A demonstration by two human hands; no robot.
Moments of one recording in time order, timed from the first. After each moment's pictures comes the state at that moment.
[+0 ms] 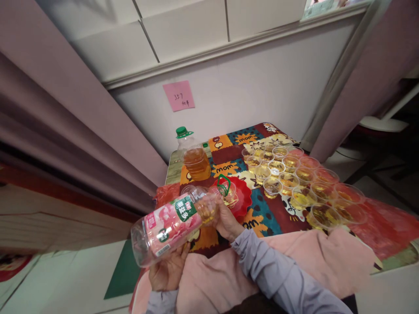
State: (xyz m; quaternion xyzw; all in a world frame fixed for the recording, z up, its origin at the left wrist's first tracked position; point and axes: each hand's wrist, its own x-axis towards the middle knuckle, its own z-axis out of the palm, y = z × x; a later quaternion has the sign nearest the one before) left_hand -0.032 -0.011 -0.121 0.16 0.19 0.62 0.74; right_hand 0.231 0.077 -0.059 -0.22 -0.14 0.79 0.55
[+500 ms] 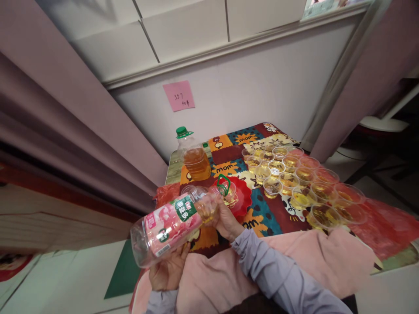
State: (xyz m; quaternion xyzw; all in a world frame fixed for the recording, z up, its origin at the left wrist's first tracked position) left_hand -0.035 -0.011 -0.127 0.18 0.18 0.63 0.74; right_hand 0.232 0.077 -0.057 -0.21 -0.14 0.80 0.55
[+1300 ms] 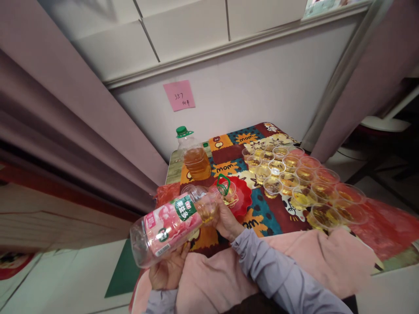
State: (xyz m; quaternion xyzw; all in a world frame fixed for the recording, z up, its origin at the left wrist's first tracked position) left_hand -0.035 -0.011 -0.125 0.19 0.16 0.62 0.75; right_hand 0.232 0.078 -0.062 -0.20 -0.14 0.81 0.54
